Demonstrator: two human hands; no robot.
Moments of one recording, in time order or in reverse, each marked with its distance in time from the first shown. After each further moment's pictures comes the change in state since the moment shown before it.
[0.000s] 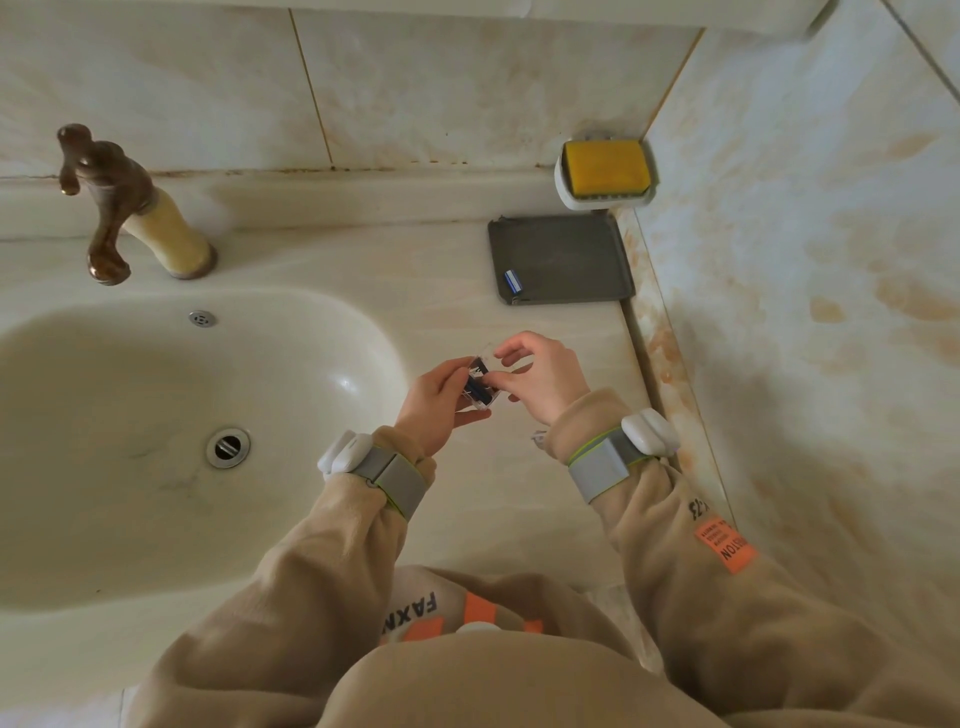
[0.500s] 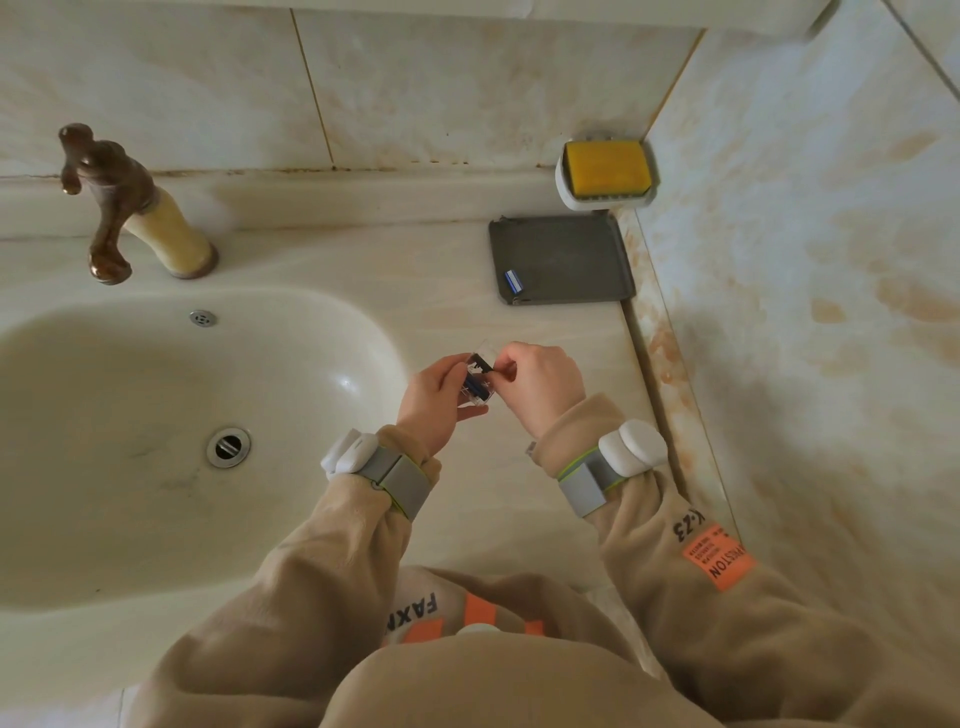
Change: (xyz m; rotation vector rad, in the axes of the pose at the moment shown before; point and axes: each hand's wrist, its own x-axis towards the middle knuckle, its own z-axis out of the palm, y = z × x) left_hand 0.002 0.002 0.001 0.052 0.063 0.051; right_hand -0.005 -0.005 0.009 -0.435 0.070 -0.129
